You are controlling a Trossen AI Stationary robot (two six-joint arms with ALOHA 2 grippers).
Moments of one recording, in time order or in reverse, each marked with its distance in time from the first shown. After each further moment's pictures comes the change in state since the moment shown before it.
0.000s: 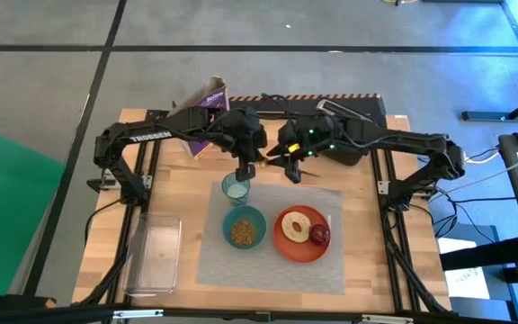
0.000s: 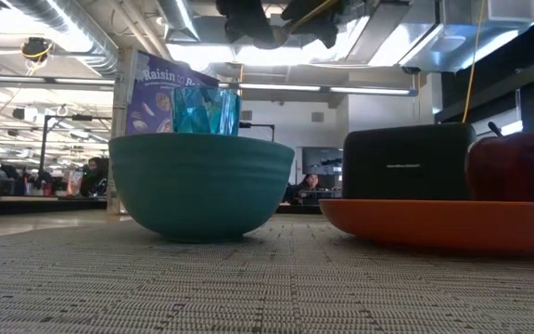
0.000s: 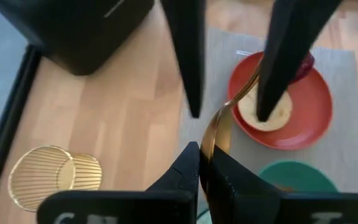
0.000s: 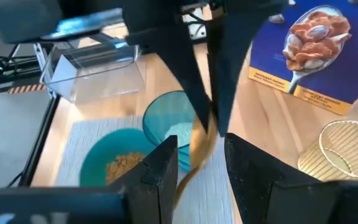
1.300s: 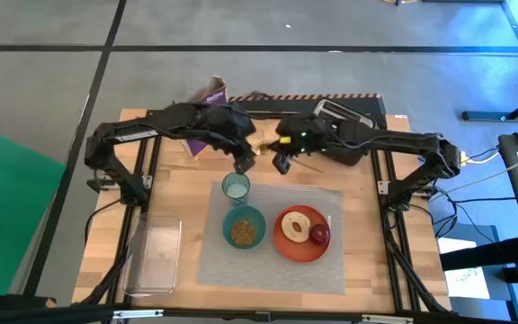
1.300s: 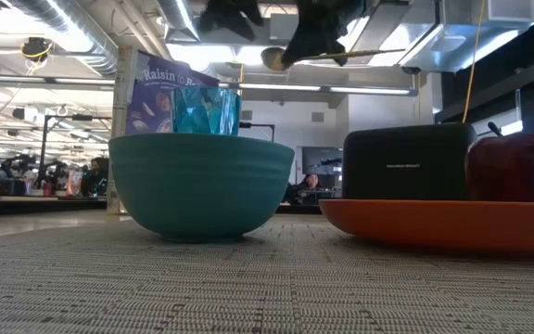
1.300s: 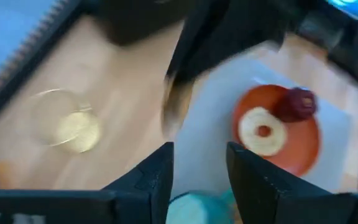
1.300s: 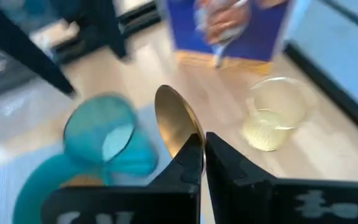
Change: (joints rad) left arm -0.004 -0.075 0.002 -0.061 -0.103 -0.365; right arm 0.001 0.043 -0.003 -0.030 0.293 0.197
